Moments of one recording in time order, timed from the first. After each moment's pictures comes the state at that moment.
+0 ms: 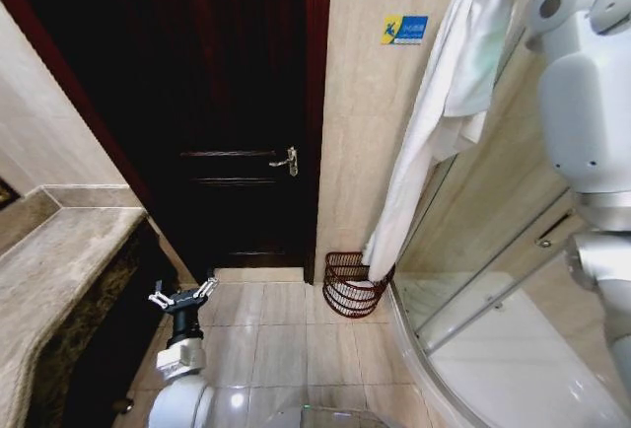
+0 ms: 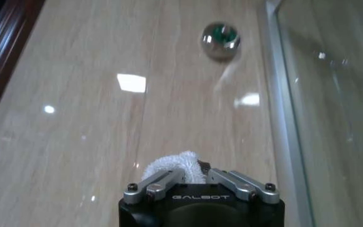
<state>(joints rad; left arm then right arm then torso) 1.76 -1.48 -0.63 -2.14 0.00 -0.28 -0.37 0.33 0.93 0.01 1.44 0.80 -0.45 0.35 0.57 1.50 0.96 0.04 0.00</state>
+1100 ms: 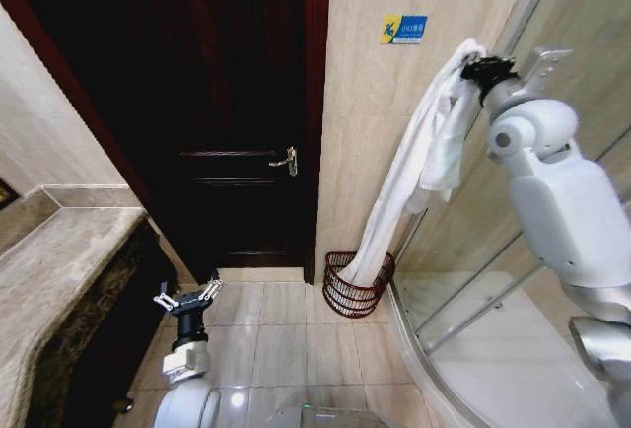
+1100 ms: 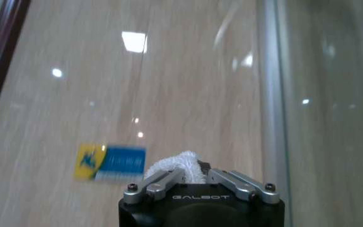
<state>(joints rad) 1.76 -1.49 -0.60 -2.13 0.04 -0.30 -0.37 -0.08 0.78 0.17 1.72 0.85 -0.43 0.37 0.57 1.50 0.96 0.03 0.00</state>
